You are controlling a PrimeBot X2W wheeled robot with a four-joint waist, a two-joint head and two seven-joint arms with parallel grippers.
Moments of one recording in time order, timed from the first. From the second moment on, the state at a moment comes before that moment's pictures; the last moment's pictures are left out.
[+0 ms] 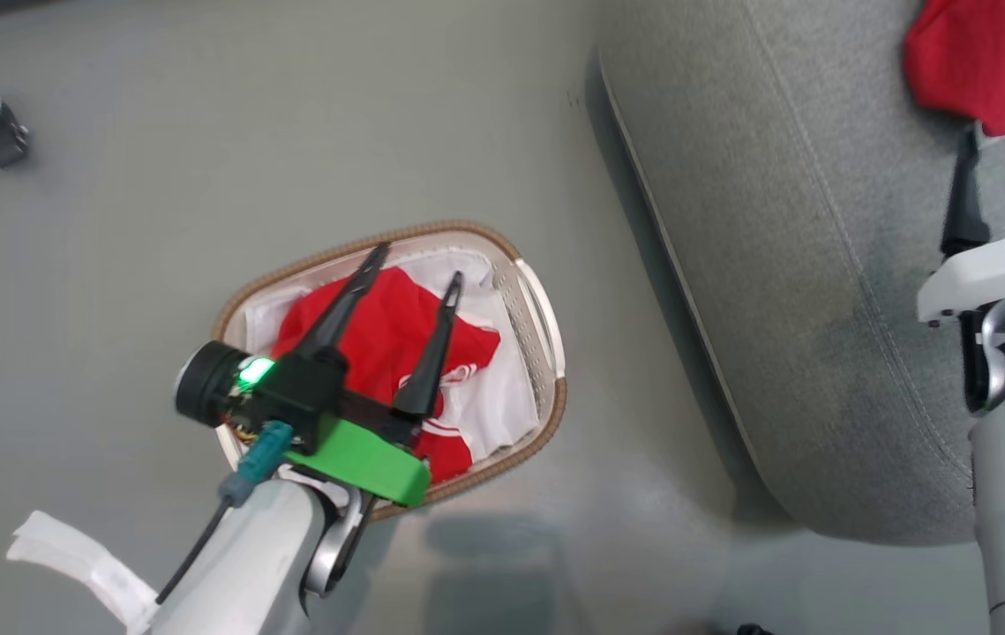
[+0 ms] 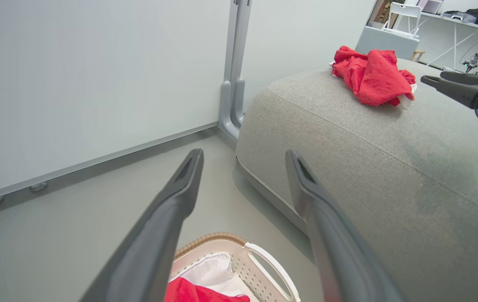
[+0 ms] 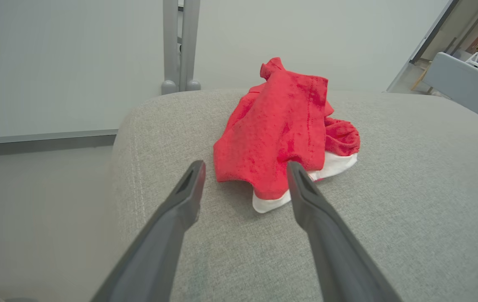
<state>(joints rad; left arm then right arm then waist) -0.41 0.23 -0.59 0.15 -0.35 0.00 -0.26 -0.64 -0.12 -0.31 0.54 -0.07 0.13 -0.26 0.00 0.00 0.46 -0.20</state>
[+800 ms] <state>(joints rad) -0.02 0.09 -0.09 0.13 -0.36 0.00 -0.26 -0.36 -0.05 0.05 0.42 0.09 0.13 -0.26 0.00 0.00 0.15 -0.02</state>
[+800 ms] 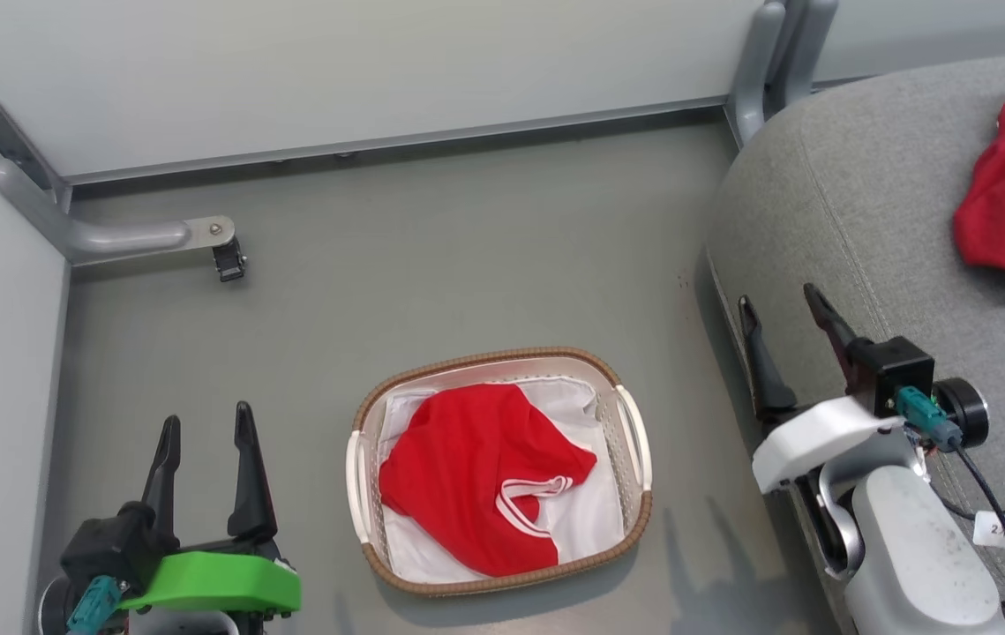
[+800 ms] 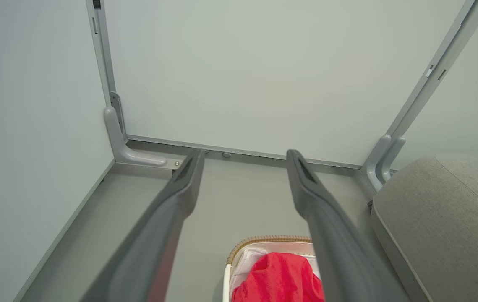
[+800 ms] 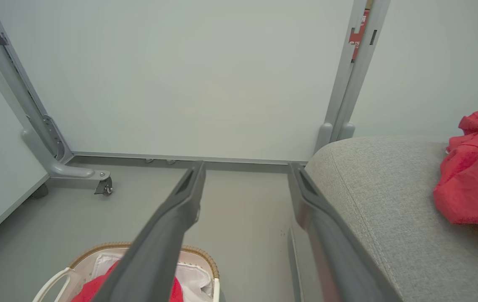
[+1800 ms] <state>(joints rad) 0.07 0.05 -0.06 0.20 -0.33 -0.04 -0.26 -0.17 -0.05 0.08 0.33 0.19 0.13 -0.26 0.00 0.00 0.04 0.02</state>
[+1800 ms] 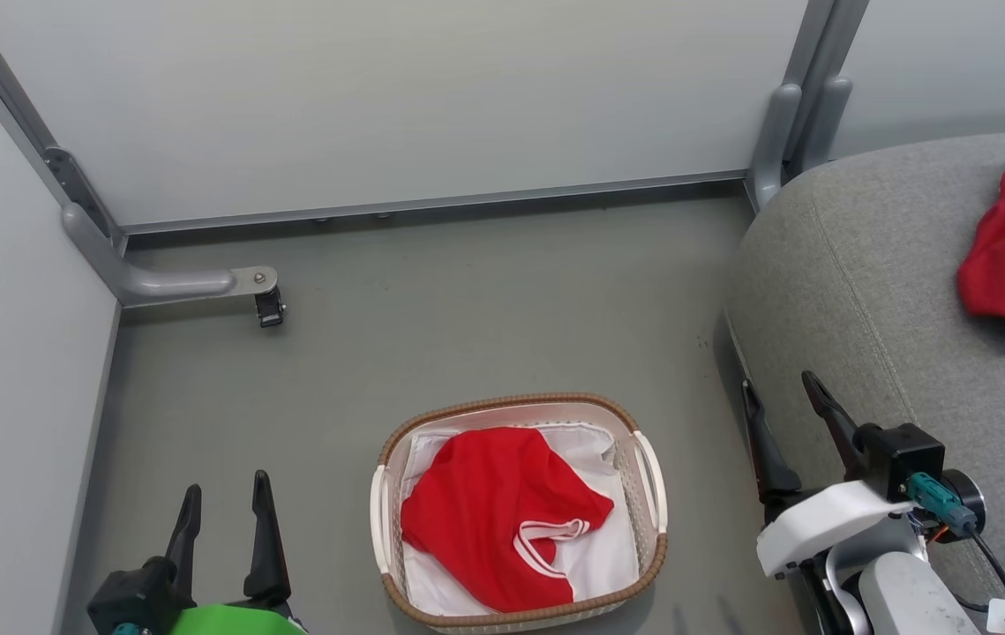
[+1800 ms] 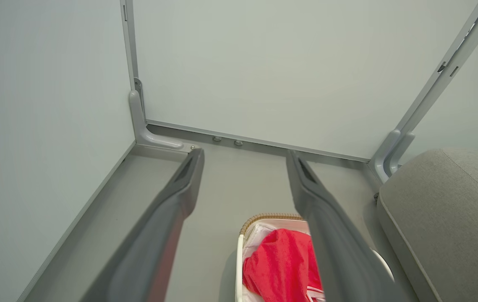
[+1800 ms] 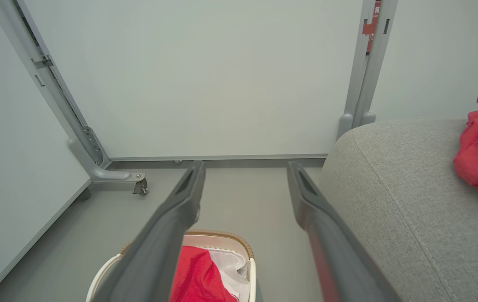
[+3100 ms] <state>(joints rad) -0.44 0.15 -0.29 0.39 -0.12 -0.12 -0.23 -0.35 -0.05 0.04 0.14 0.16 0.13 -0.26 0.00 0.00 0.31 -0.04</state>
